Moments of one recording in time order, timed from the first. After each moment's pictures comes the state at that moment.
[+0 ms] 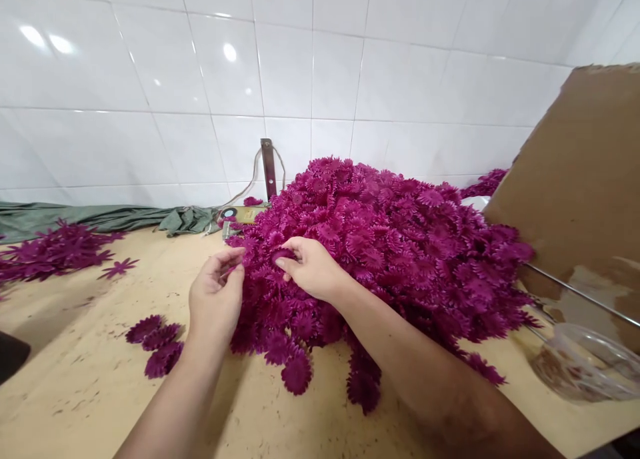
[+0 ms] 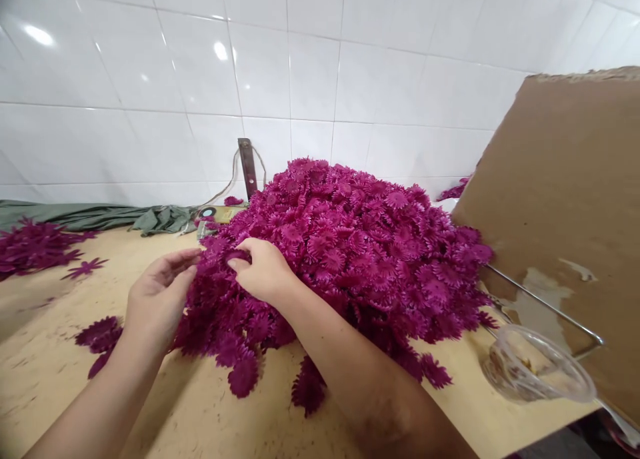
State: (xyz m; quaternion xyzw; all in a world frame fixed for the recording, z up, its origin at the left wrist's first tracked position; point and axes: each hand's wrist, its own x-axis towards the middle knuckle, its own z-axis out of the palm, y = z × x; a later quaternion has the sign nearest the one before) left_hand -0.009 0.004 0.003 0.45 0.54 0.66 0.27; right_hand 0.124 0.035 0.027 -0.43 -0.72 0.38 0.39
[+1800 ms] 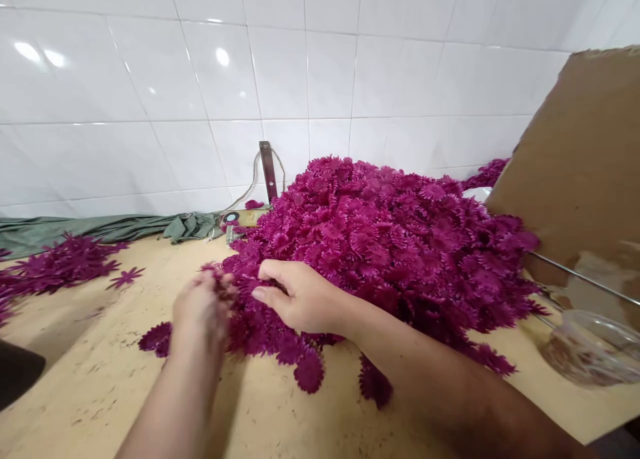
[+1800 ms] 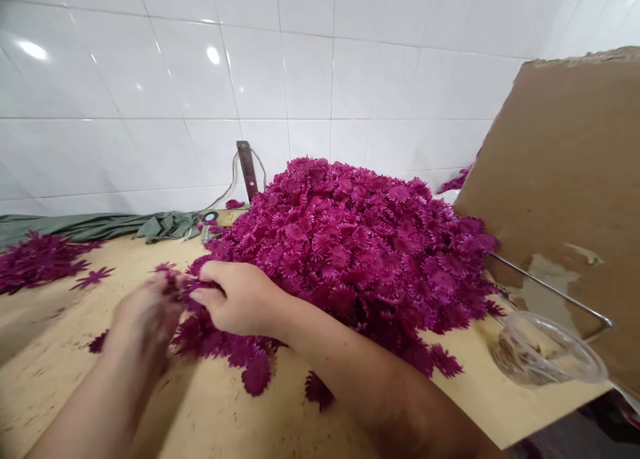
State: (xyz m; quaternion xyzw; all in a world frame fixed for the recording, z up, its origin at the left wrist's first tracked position) left_hand -0.025 0.008 0.021 0.16 0.52 0.74 0.40; right_hand 0.114 -0.004 0.045 -0.31 -0.84 0.31 0.33
